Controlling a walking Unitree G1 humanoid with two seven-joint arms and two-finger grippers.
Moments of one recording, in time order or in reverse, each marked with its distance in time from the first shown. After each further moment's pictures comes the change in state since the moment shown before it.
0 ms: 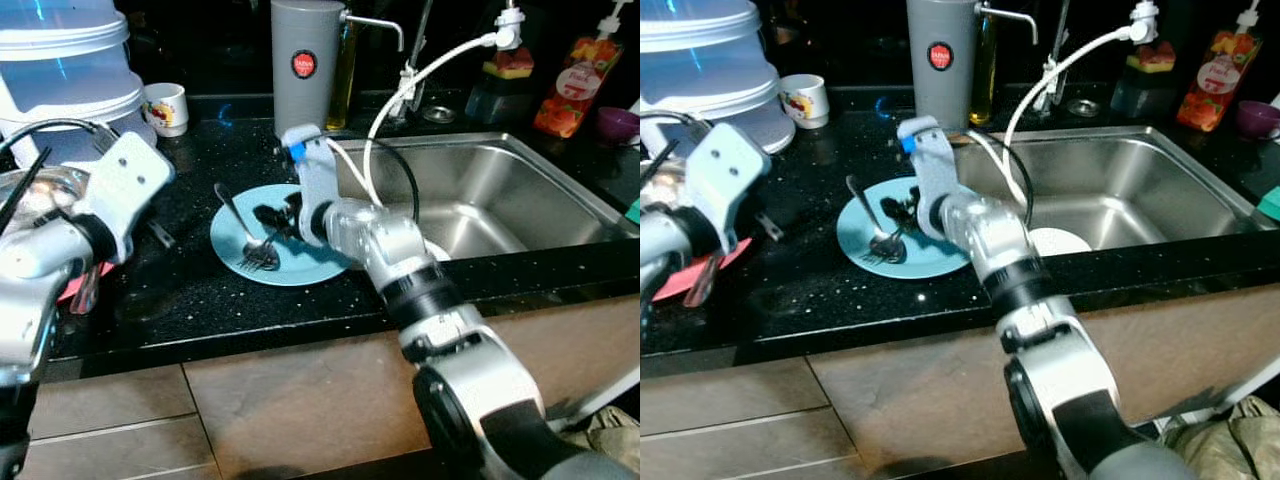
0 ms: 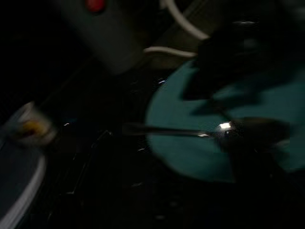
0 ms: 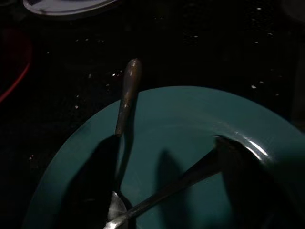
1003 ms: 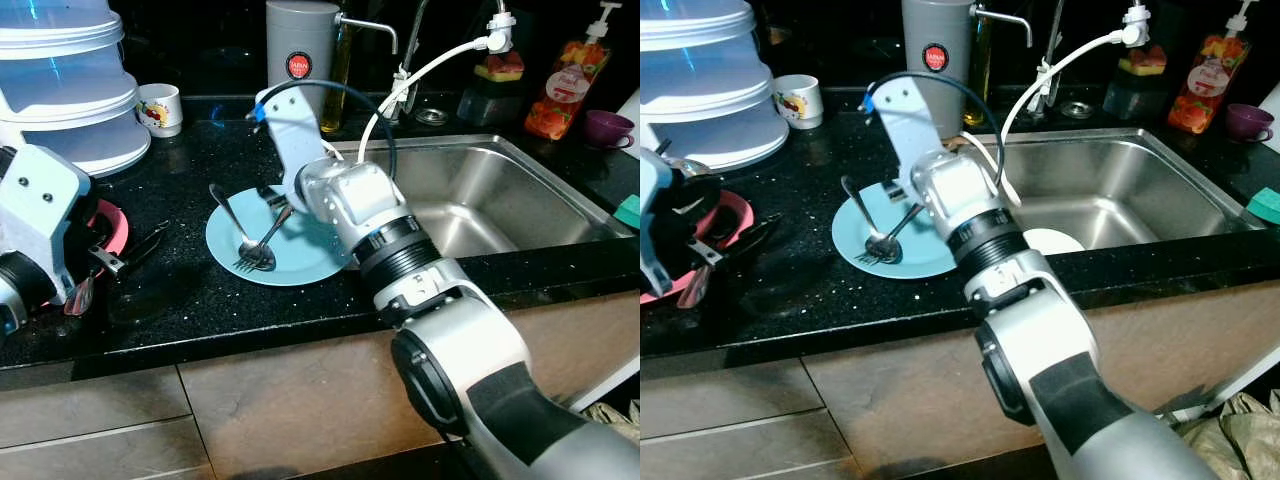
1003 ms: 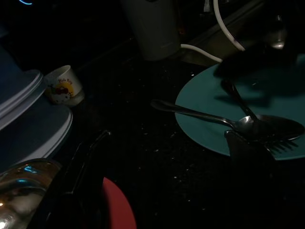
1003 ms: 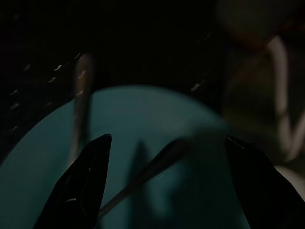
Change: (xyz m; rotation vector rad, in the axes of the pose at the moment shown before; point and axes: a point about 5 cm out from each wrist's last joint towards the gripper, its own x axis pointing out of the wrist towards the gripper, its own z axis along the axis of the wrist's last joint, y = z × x) left arm -0.052 0.013 -0.004 -0.184 0.030 0.207; right arm 0.005 0.027 0.022 -0.135 0.149 -0.261
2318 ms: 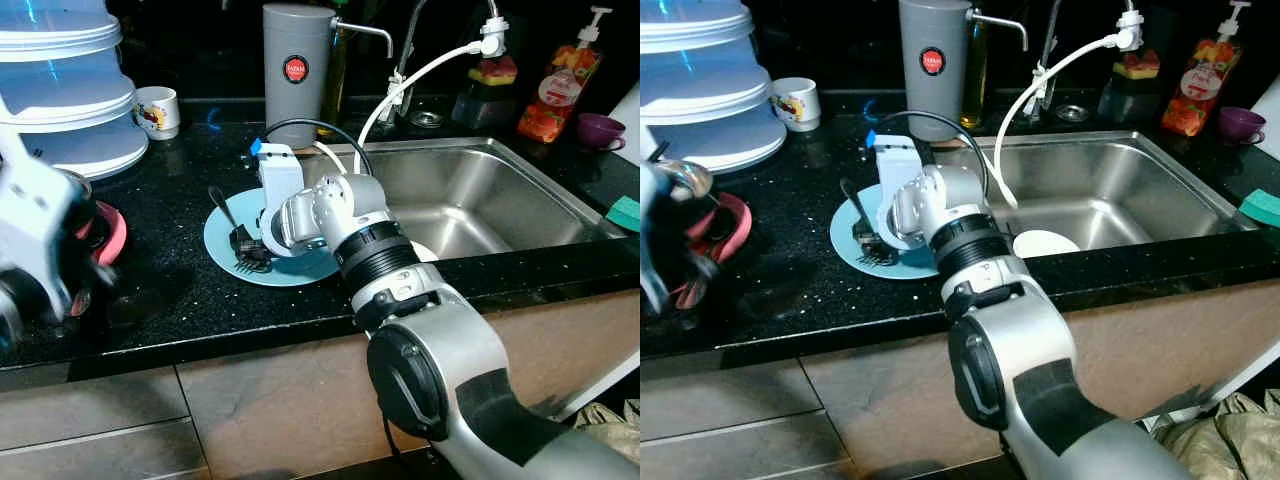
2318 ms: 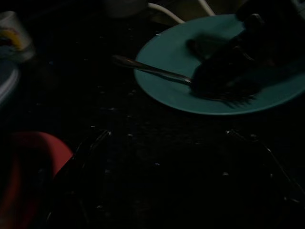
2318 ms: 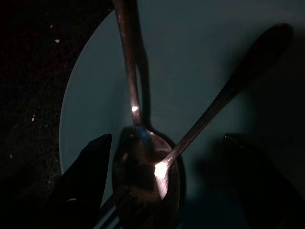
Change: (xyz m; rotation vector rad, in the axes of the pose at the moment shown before) left arm -0.007 -0.019 -0.021 -0.119 0.145 -0.116; right arm 0.001 0.031 -0.026 0.303 0.288 0.129
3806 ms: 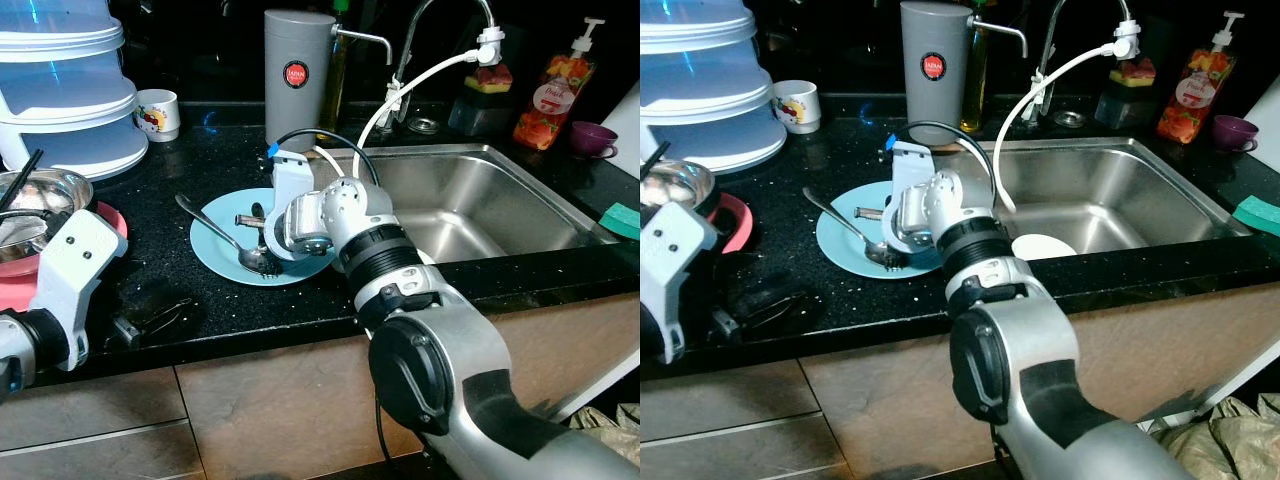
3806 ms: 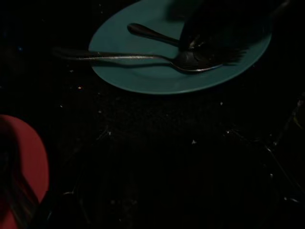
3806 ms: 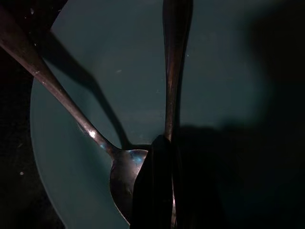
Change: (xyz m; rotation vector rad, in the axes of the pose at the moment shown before) left arm -0.008 -0.014 -0.006 0.007 0.086 -0.093; right arm 0.002 -0.014 -0.003 0.222 0.053 -0.007
